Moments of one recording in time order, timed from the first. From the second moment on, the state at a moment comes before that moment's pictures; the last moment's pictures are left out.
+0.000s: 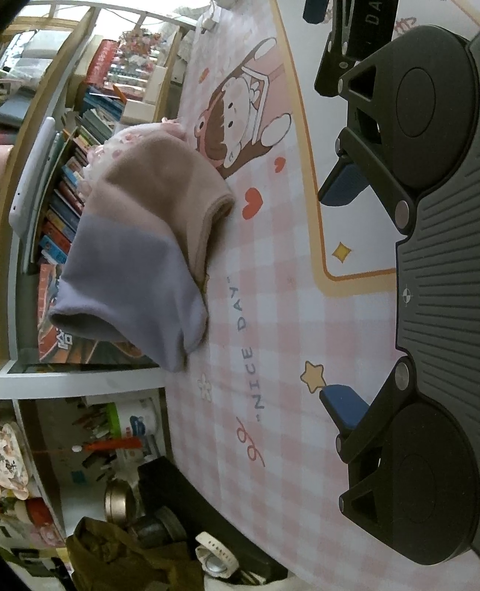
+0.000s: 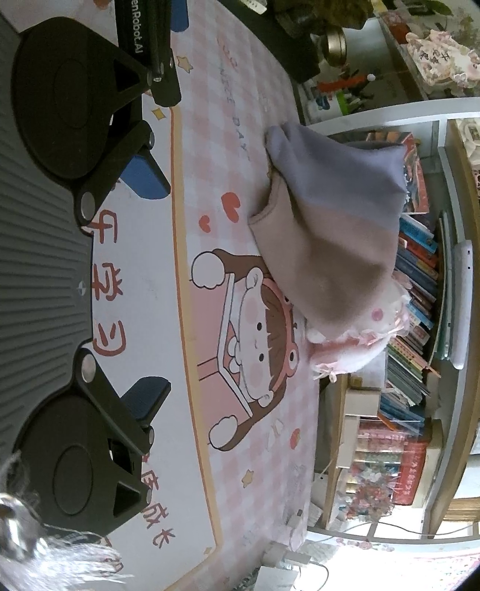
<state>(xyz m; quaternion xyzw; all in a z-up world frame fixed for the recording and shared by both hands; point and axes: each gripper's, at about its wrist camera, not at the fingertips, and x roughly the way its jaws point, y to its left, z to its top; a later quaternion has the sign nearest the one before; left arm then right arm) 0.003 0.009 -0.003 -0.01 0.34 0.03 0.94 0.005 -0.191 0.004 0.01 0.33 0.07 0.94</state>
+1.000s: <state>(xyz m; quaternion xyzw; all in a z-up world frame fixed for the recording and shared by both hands) 0.036 0.024 -0.004 -0.09 0.36 0.00 0.93 0.036 -0.170 0.013 -0.06 0.35 0.14 0.93</state>
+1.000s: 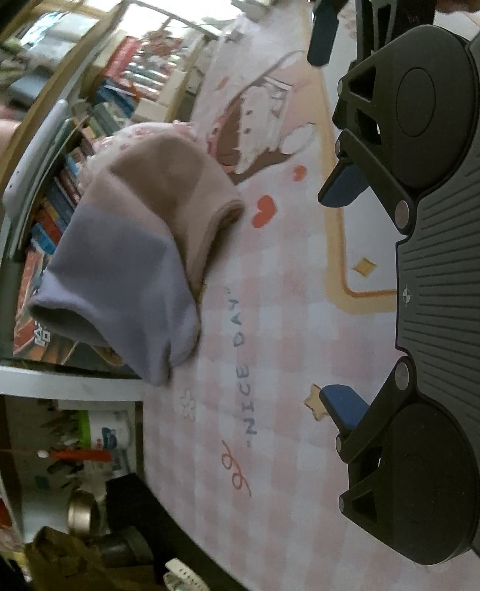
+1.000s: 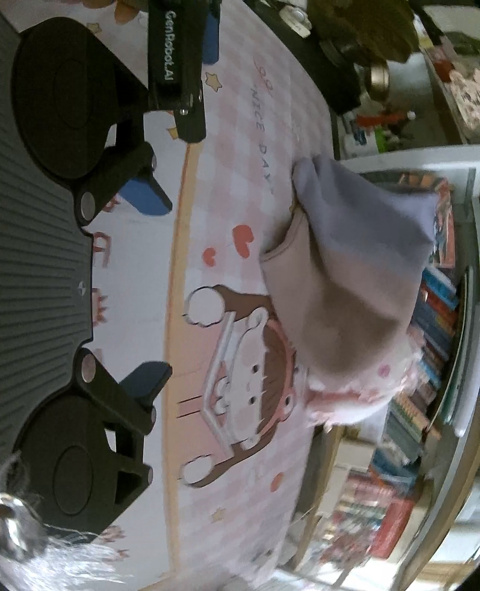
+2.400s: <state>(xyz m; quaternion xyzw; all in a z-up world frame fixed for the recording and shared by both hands) 0.015 0.012 0.017 0.06 0.31 0.03 0.95 0.121 -0.129 0.042 -0.21 0.28 0.30 0.89</state>
